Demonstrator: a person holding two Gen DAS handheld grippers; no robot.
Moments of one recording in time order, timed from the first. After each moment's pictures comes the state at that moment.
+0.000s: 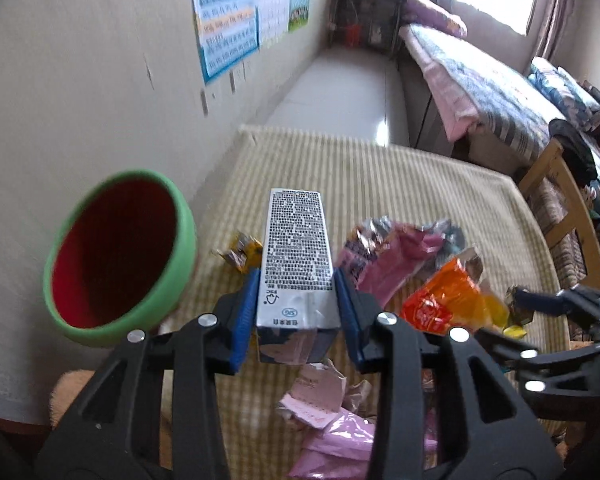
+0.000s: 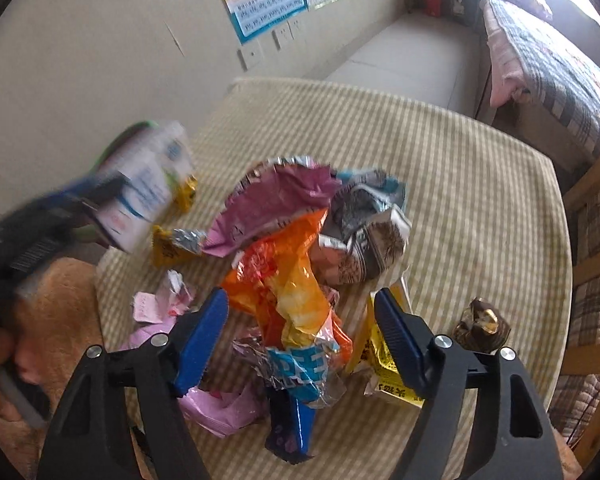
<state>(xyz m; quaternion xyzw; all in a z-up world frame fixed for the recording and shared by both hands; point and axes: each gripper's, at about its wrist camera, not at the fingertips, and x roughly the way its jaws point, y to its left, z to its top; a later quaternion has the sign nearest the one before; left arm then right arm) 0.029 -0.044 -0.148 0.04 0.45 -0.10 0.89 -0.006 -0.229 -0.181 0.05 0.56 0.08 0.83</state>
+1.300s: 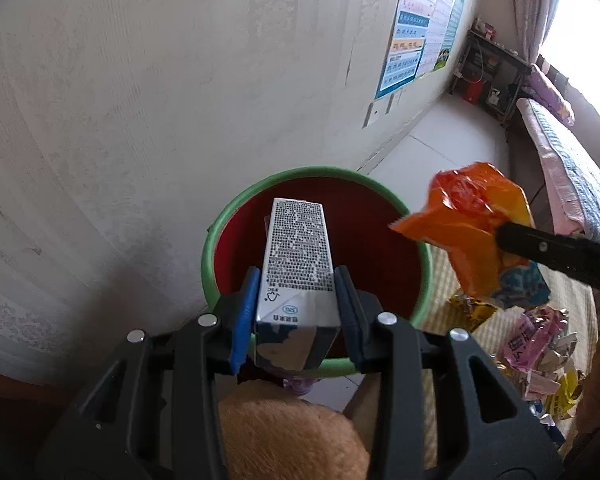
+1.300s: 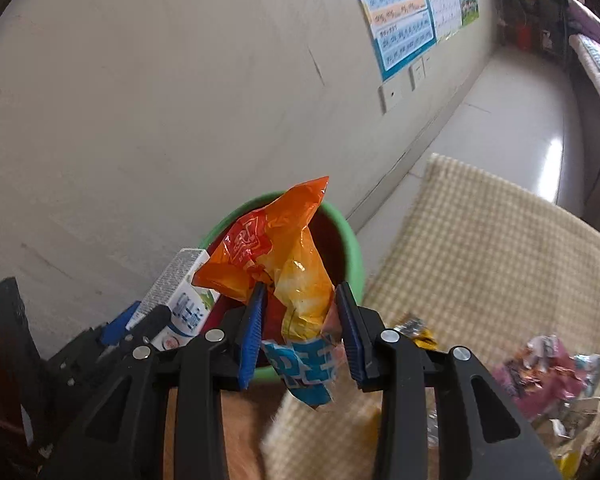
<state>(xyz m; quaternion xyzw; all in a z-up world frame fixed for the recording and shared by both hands) 0.066 0.174 -0.161 -0.07 0.44 0.08 0.89 0.129 -0.022 -0.141 0.08 0.51 0.23 0.83</state>
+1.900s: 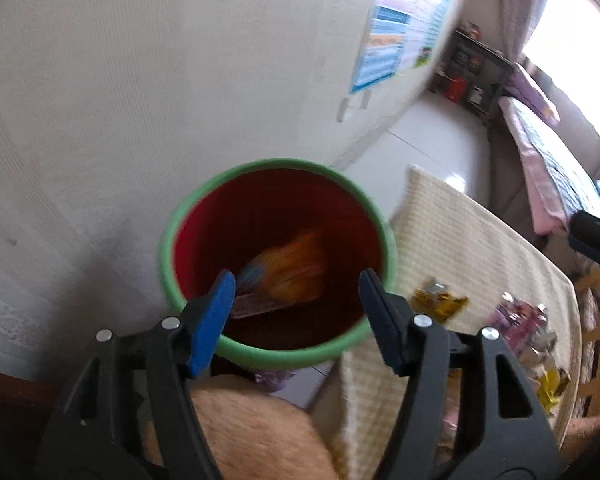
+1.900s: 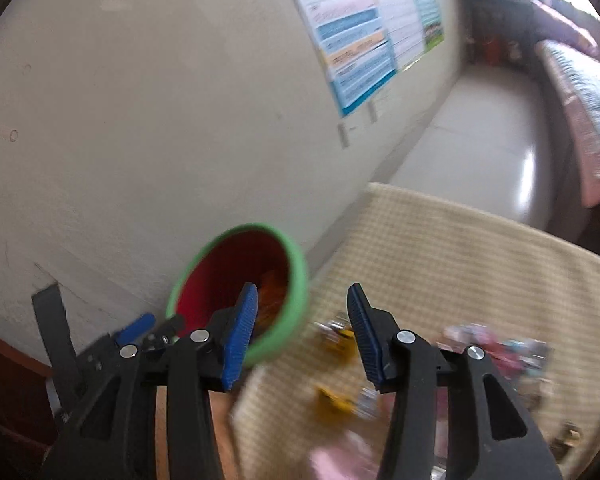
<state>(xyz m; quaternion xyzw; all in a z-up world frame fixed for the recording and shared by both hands) 0.066 0.132 -0.161 -0.09 0.44 0.03 0.89 0.085 -0.116 -0.091 0.09 0.45 0.18 0.87</state>
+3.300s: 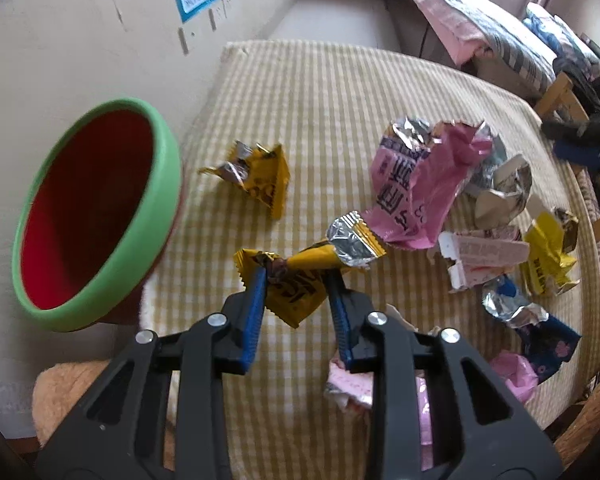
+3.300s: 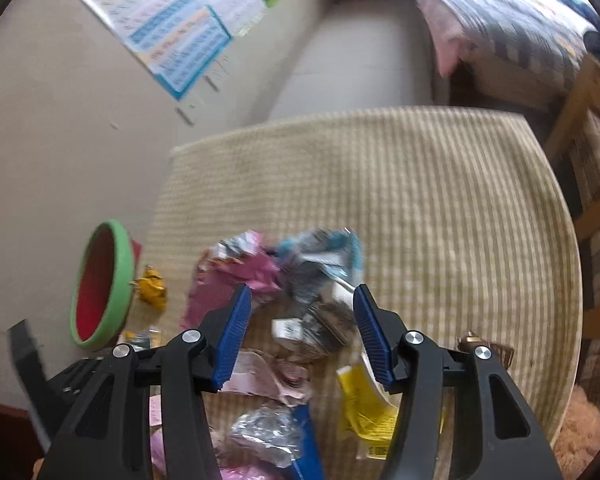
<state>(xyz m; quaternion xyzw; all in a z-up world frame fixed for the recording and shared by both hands) 0.043 -0.022 -0.230 0.08 0.54 -0.13 0.83 0.049 -0.297 -0.183 0.20 0.54 0.00 0.82</state>
